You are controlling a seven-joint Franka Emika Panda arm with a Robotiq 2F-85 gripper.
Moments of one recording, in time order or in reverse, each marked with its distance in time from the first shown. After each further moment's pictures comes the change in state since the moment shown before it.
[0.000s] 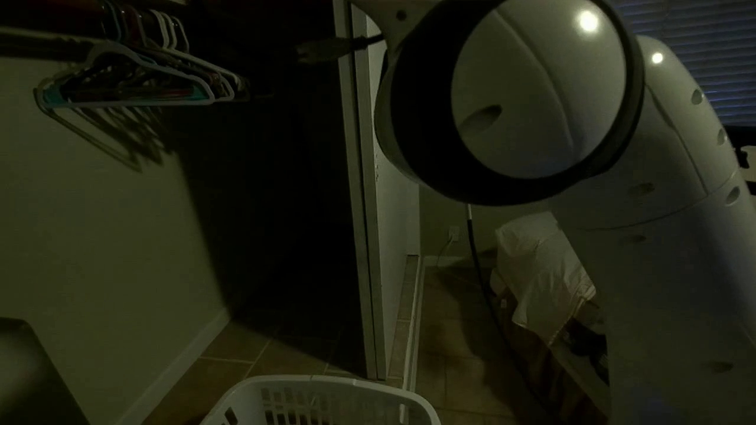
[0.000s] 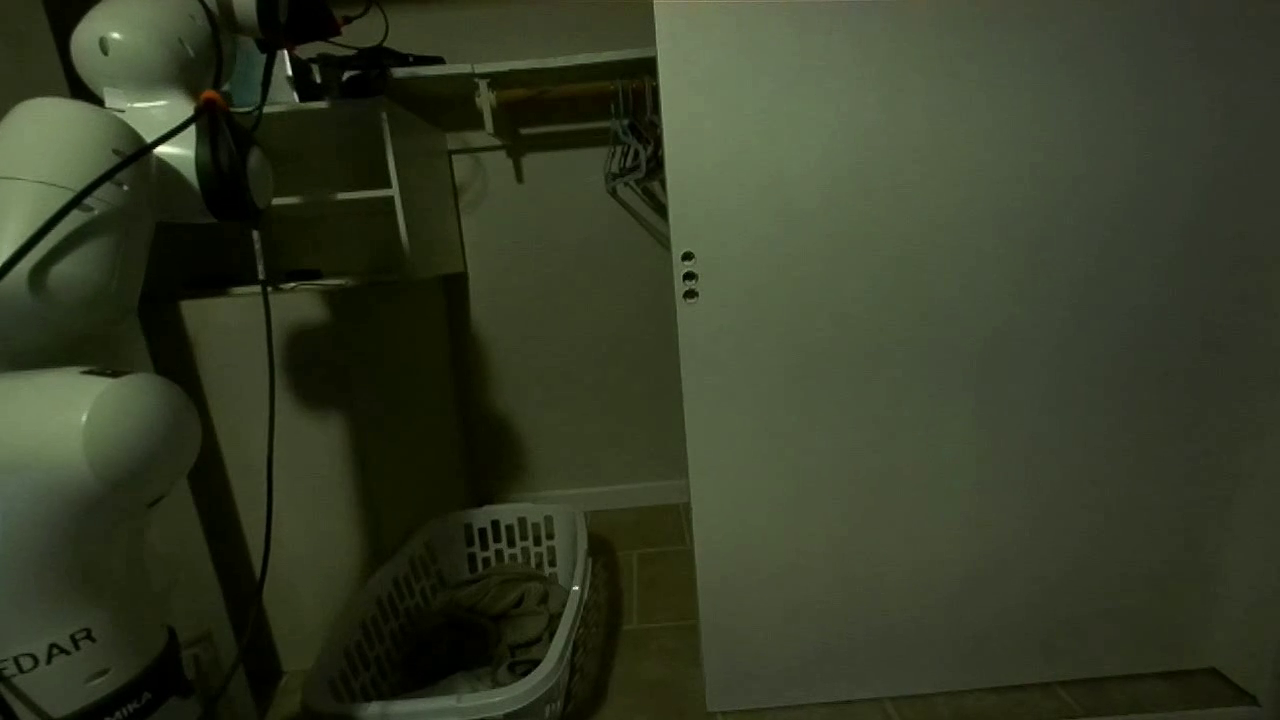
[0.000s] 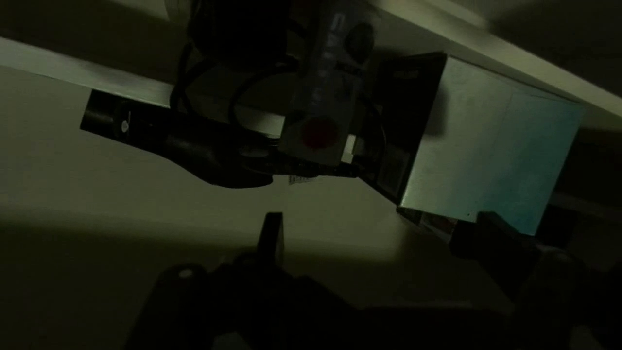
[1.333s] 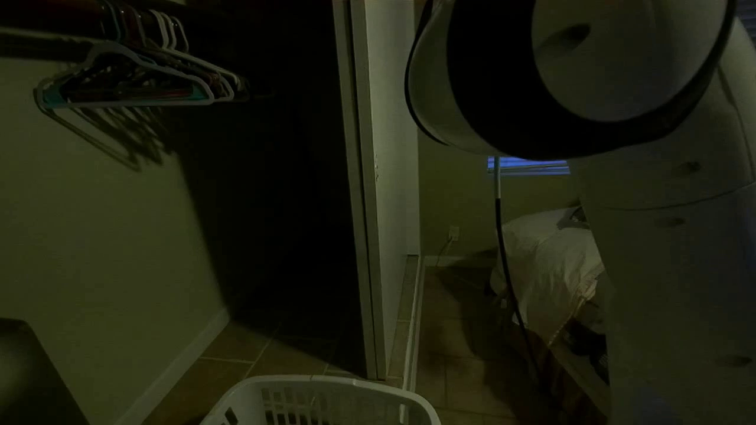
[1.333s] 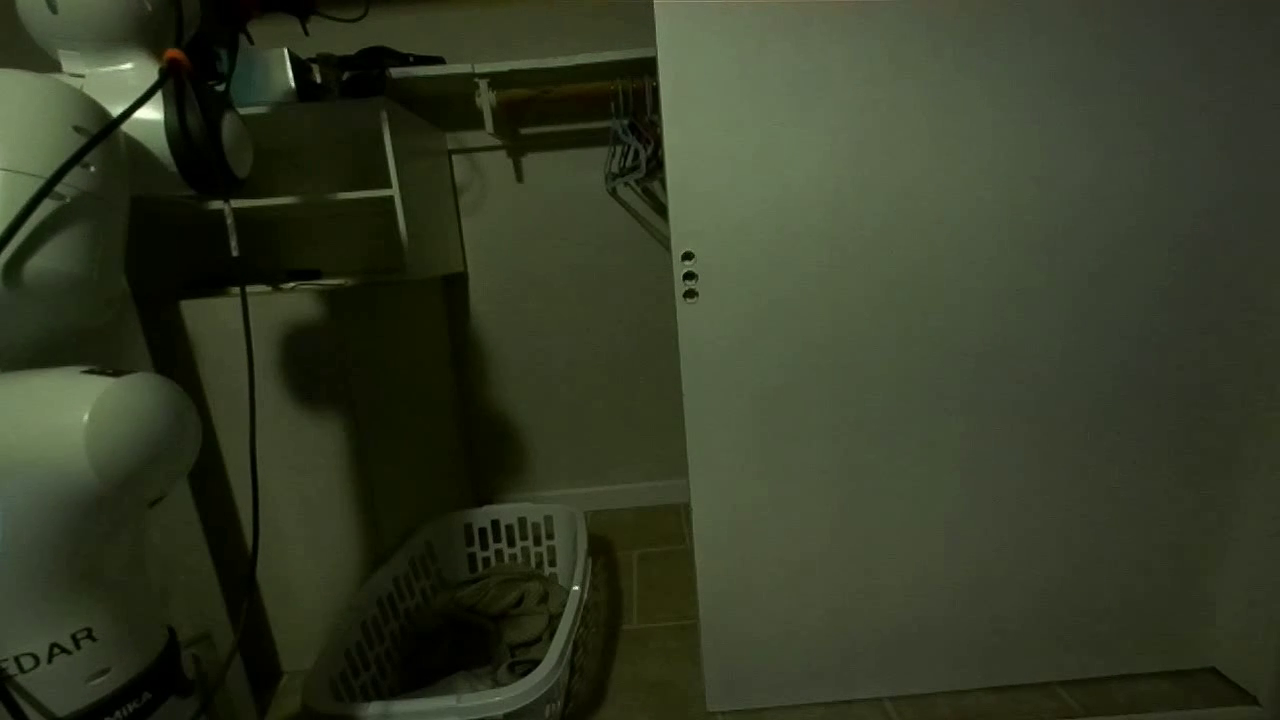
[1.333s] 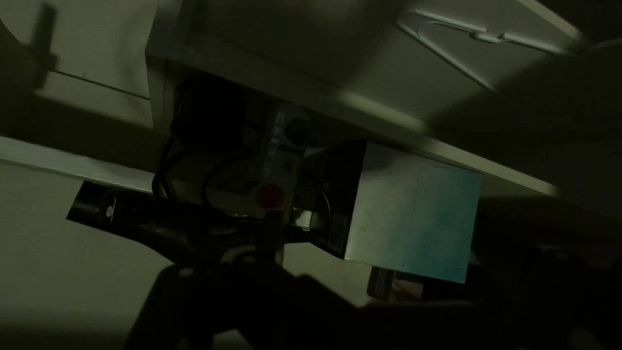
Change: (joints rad) arm 0.011 -0.114 -0.038 0.000 -0.035 -0.396 0.094
